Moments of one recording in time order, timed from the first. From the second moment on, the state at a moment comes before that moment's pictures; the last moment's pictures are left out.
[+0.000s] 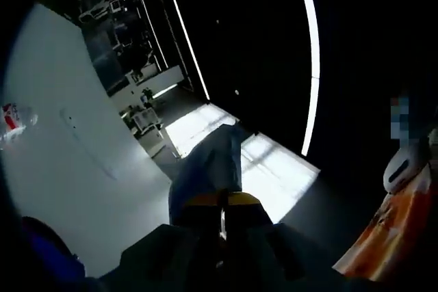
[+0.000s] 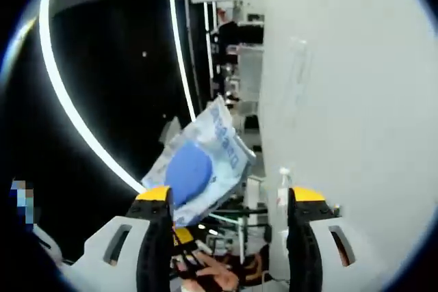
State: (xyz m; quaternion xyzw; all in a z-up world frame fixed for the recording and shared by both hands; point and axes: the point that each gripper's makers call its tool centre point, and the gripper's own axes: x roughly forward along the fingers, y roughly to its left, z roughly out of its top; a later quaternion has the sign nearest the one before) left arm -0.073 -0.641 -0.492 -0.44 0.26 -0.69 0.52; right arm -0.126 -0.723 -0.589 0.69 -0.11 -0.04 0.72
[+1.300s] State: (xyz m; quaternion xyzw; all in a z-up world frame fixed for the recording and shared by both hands) left arm -0.071 -0.779 -0.634 -0.26 0.45 -0.62 0.59; right arm -0.166 -0.862 -0.655 0.55 -0.05 -0.22 0.80
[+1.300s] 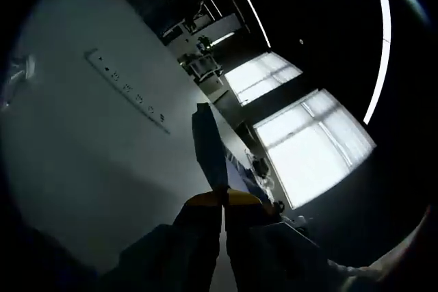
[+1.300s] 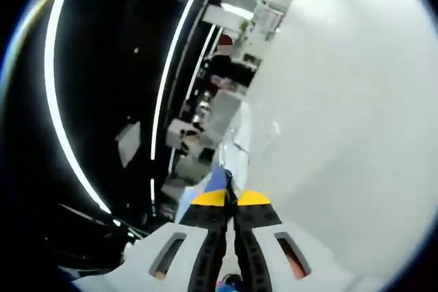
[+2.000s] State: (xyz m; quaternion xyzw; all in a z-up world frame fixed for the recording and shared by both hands) left arm -0.061 -0.809 -0.711 -0.17 0.50 -0.59 0.61; right arm -0.156 -0.889 -0.738 0.57 0.03 -0.26 0.78
